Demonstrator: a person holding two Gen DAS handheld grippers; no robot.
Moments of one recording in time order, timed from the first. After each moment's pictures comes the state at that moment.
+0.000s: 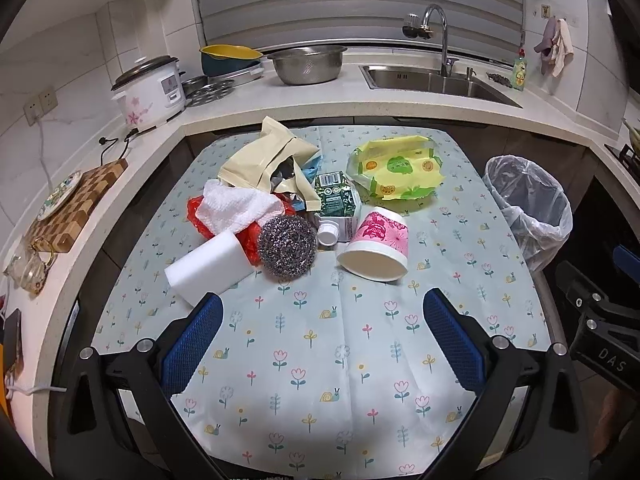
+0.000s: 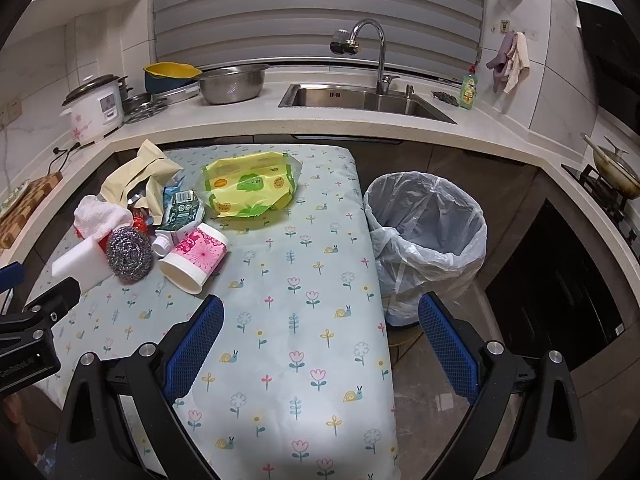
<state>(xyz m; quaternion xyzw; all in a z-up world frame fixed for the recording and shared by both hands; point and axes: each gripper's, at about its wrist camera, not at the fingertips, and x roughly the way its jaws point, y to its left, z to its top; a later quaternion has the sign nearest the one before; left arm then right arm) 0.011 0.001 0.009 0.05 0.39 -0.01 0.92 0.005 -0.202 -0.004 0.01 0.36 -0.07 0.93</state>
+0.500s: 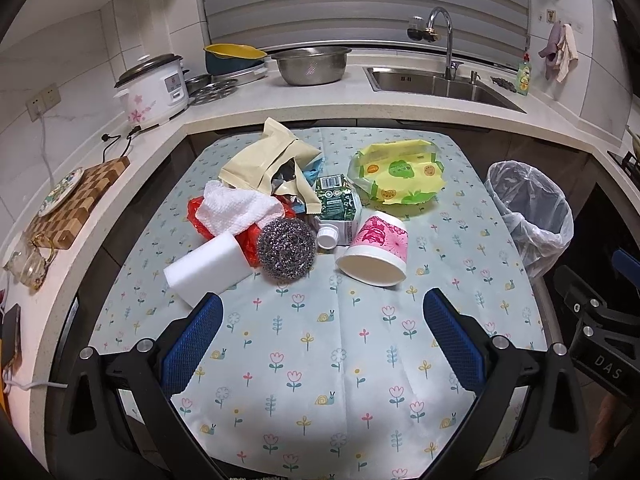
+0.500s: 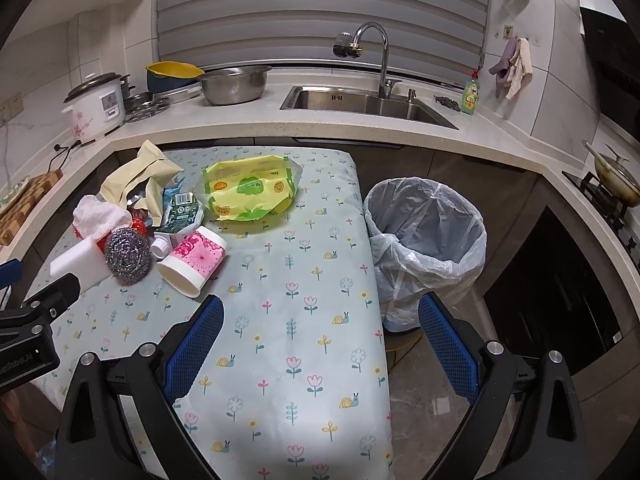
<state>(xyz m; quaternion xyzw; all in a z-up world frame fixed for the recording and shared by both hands) 0.015 -0.002 0.012 0.04 0.39 0.00 0.92 0.008 -0.203 -0.001 0.00 0.35 -0.07 0.93</state>
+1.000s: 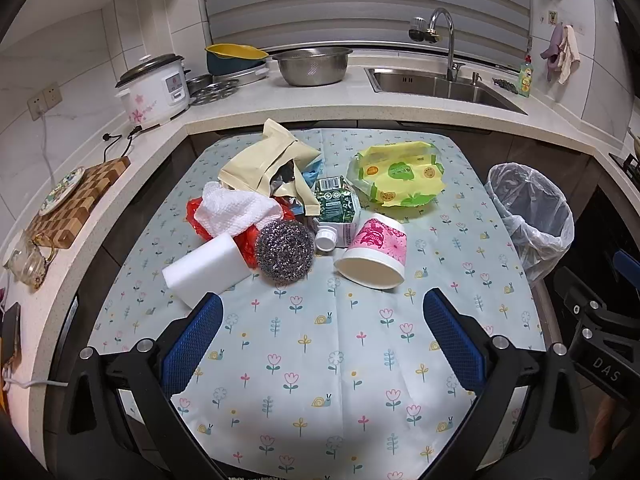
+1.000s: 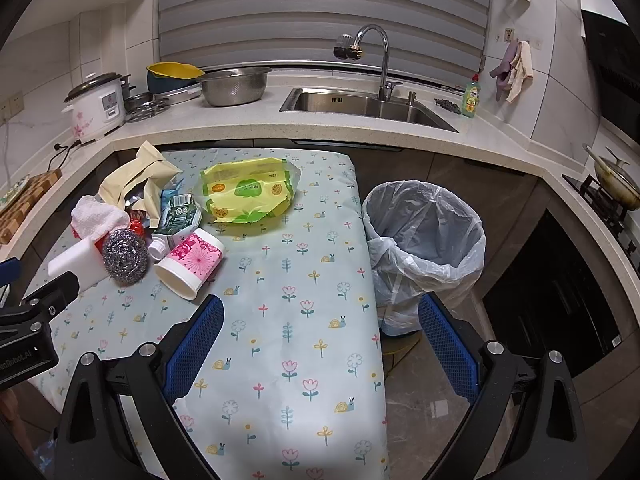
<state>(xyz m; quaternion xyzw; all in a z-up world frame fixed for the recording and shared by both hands) 0.015 -0.004 0.012 0.04 0.39 0.00 0.92 0.009 -0.205 0.001 -0.01 0.35 -0.07 0.93</state>
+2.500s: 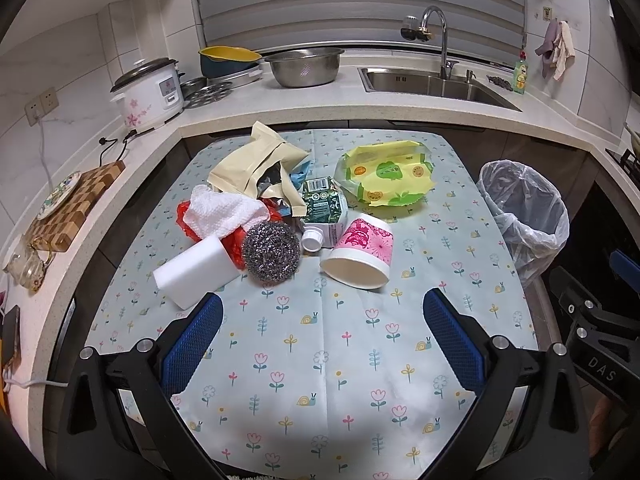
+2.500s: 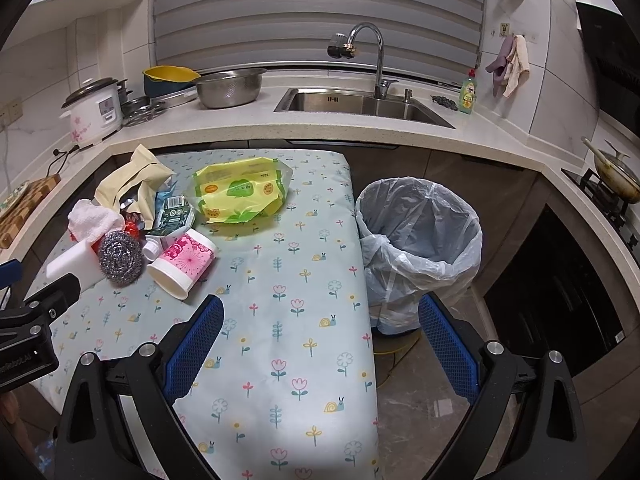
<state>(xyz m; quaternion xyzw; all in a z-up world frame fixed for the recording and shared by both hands) 0.013 -0.024 0.012 0.04 0.38 0.00 0.92 0.008 -0.219 -0.003 0.00 0.35 -0.07 0.93</state>
